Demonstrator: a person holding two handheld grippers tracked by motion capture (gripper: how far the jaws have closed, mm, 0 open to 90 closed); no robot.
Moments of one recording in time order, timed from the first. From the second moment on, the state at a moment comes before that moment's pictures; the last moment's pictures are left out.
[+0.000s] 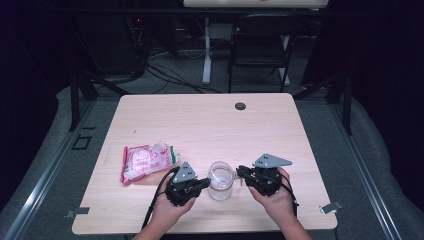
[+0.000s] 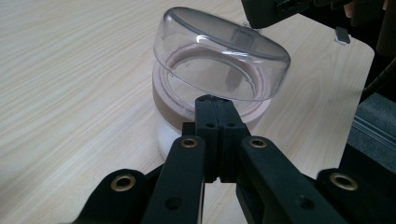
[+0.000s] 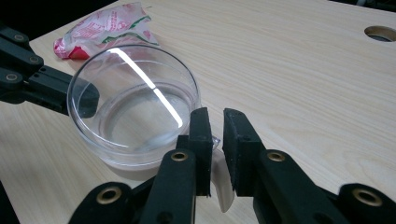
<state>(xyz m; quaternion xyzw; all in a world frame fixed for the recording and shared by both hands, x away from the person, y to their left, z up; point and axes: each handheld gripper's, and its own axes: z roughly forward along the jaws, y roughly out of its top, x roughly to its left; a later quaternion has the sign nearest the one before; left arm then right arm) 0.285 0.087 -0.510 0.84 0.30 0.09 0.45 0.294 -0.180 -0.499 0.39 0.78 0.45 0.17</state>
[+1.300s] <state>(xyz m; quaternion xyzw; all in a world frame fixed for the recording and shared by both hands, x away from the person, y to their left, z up) 0.297 0.070 -0.477 0.84 0.30 0.11 0.45 0.270 -0.172 -0.474 0.32 0.80 0.48 0.16</state>
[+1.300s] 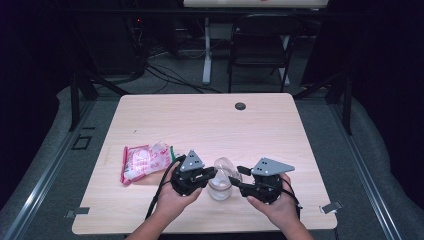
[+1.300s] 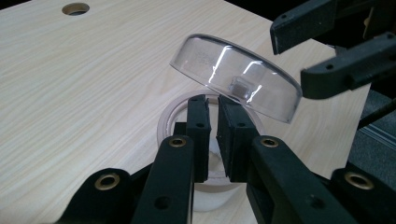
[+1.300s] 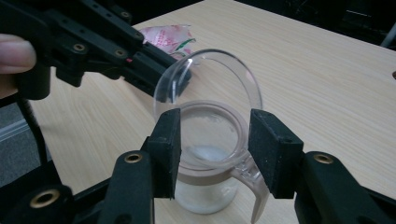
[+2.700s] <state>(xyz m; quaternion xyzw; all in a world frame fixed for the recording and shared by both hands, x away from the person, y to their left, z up) 0.310 0.067 -0.479 0.83 0.31 0.13 0.44 0.266 -0.157 -0.477 0.31 0.81 0.46 0.20</state>
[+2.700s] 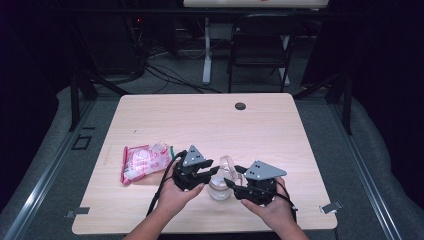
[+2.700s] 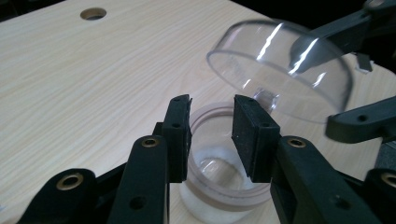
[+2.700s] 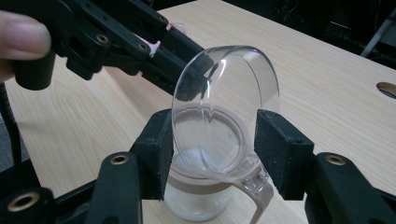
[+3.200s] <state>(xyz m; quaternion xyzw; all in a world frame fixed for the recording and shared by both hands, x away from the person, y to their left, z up) 0.320 0.068 -0.500 0.84 0.33 0.12 0.42 0.267 -0.159 -0.478 0.31 0.80 0.47 0.20</state>
